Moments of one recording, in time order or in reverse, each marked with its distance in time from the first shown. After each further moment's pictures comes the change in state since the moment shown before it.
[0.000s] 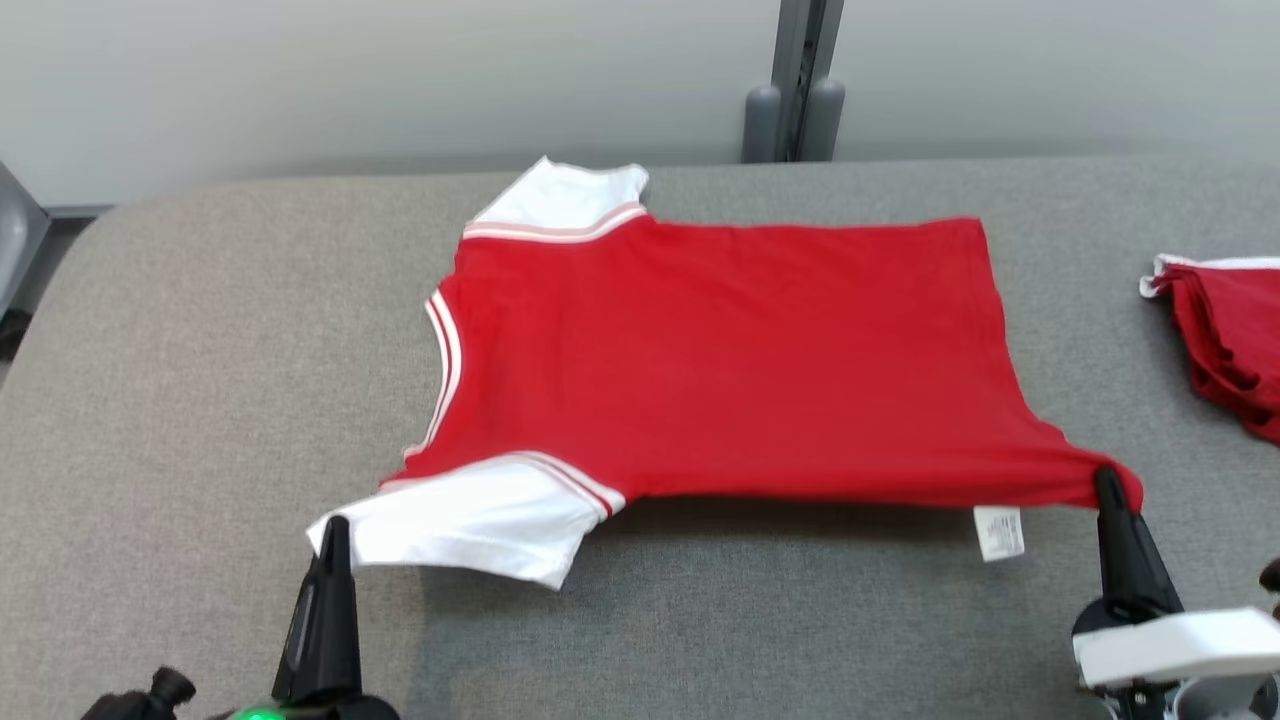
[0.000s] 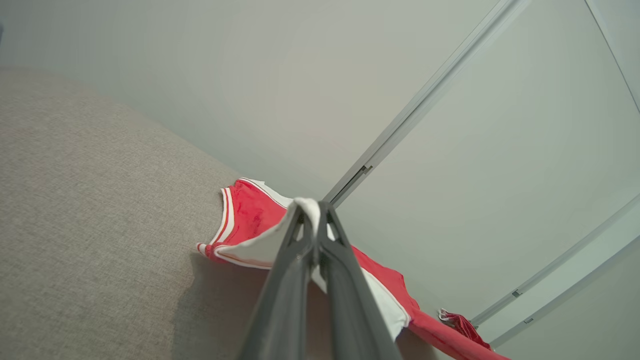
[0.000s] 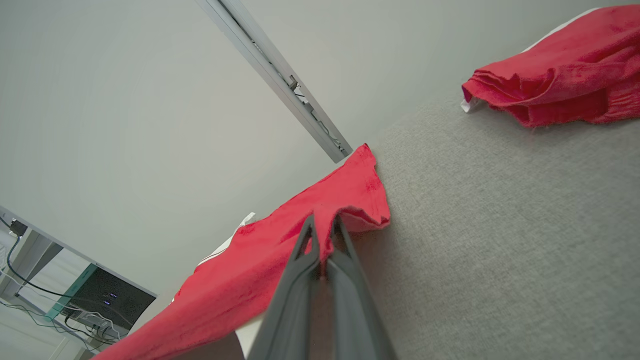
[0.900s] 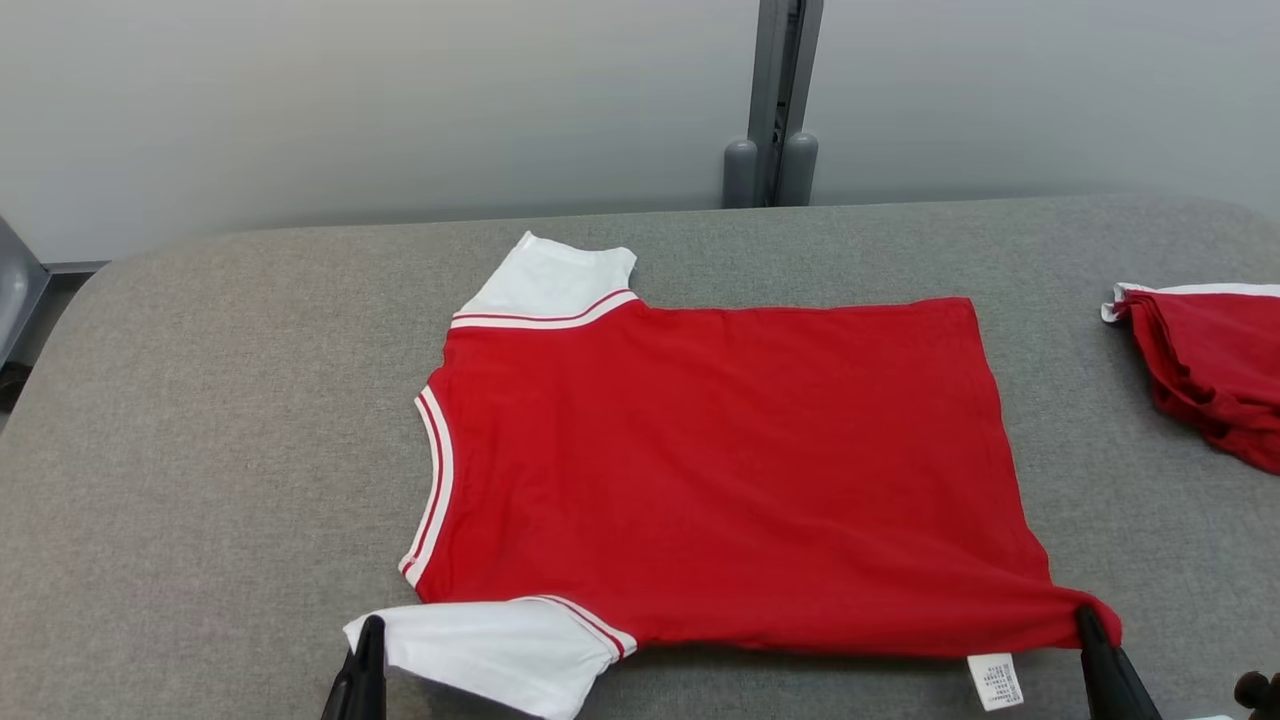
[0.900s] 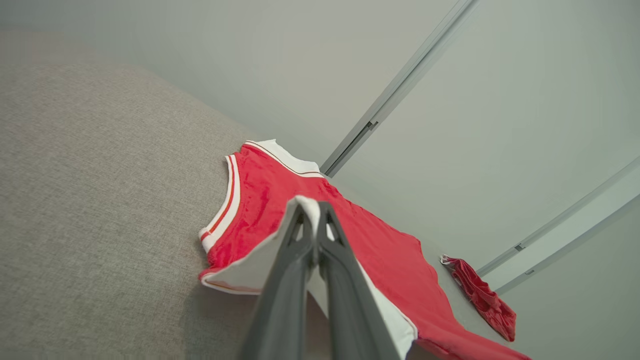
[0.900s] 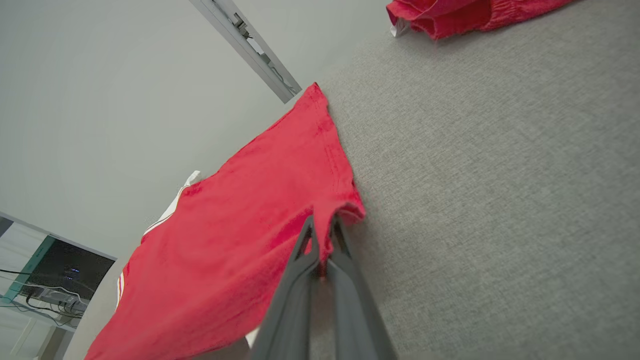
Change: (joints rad) left arm 0.155 0.038 -0.042 -0.002 0.026 0.007 0.026; right arm 0.237 0.121 -0.139 -0.076 -0.141 0.000 0.181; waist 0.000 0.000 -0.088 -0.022
